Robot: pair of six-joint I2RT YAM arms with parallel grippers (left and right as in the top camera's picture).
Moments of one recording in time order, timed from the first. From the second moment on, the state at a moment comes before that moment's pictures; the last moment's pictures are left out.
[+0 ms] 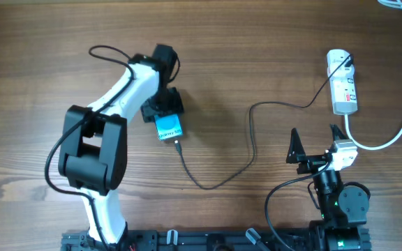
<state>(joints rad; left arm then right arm) -0.30 2.04 1.48 -1.04 0.05 -0.56 0.04 0.01 0.01 0.00 -0.06 0.08</state>
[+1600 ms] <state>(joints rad) -0.34 2.04 1.61 -1.11 0.57 -0.38 0.34 1.52 0.99 -0.45 -0.83 0.48</state>
